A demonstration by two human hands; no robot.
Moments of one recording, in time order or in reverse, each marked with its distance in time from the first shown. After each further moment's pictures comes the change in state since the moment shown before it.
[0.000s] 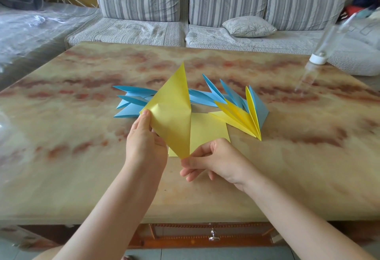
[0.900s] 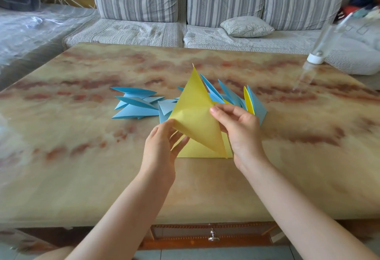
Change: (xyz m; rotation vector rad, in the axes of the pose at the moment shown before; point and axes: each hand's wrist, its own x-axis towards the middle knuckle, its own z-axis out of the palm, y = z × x) left_hand -0.014 -0.019 0.000 0.344 -0.123 -0.108; right_hand 0.021 -0.012 -0.020 0.428 0.696 -0.300
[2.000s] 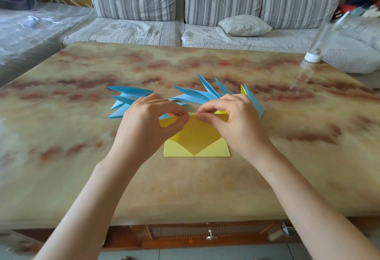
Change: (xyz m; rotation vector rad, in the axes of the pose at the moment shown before) left_hand 0.010 0.044 -0.015 1.284 -0.293 1.211; right_hand 0.011 -0.013 -0.012 -0.856 -0.246 -0.733
